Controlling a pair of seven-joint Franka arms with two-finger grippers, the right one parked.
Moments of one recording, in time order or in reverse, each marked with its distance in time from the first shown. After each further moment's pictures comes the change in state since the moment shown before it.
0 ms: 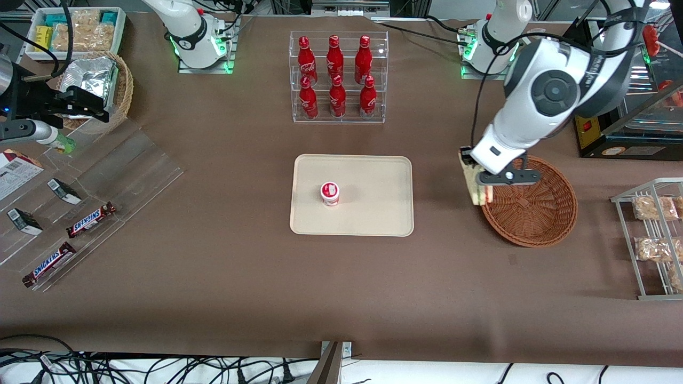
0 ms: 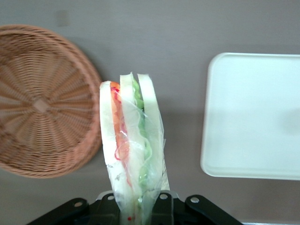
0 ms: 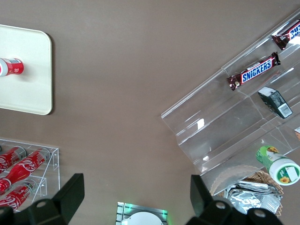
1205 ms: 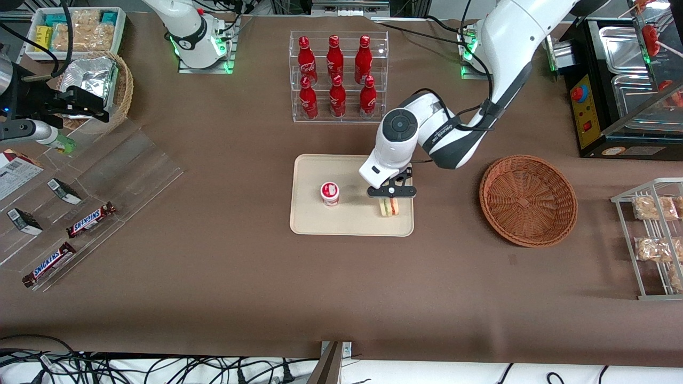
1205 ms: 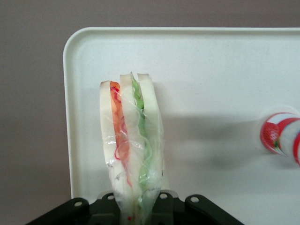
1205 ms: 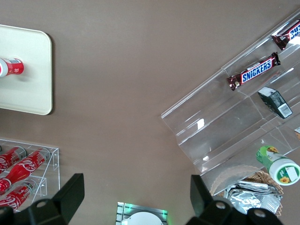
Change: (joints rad) arm -0.284 0.502 -0.033 0.168 0.374 0.283 -0.479
